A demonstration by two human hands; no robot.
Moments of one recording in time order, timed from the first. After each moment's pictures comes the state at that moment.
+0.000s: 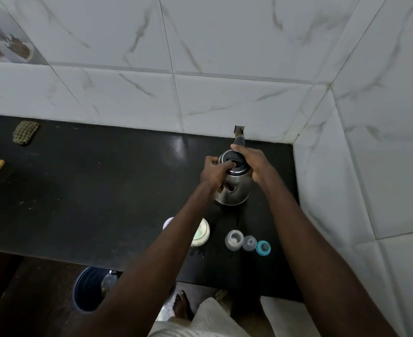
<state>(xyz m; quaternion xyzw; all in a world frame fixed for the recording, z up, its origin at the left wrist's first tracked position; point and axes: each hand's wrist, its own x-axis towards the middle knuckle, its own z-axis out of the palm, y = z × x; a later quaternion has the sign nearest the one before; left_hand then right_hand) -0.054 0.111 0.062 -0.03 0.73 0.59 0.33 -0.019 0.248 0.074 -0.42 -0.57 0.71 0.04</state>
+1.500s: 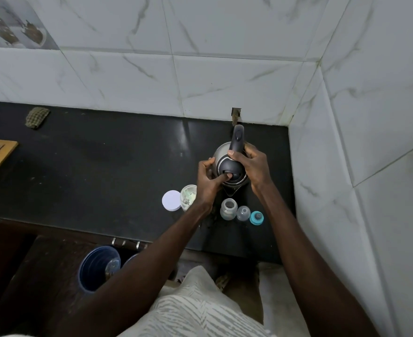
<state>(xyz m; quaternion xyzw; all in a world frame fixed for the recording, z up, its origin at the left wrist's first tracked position) 0.060 0.048 0.004 0.06 0.63 0.74 0.23 0.099 0.197 0.036 -0.25 -0.66 0.67 0.20</state>
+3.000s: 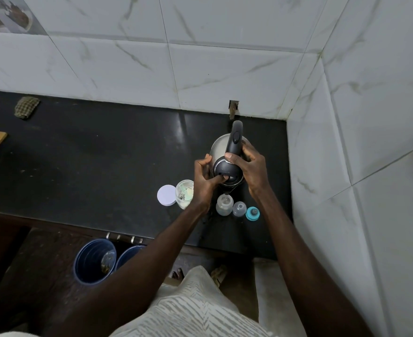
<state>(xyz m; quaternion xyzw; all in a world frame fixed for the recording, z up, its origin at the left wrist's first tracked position) 0.068 0.046 -0.004 0.07 0.59 0.77 0.24 0.112 0.194 0.023 -0.21 -0.70 0.65 0.22</state>
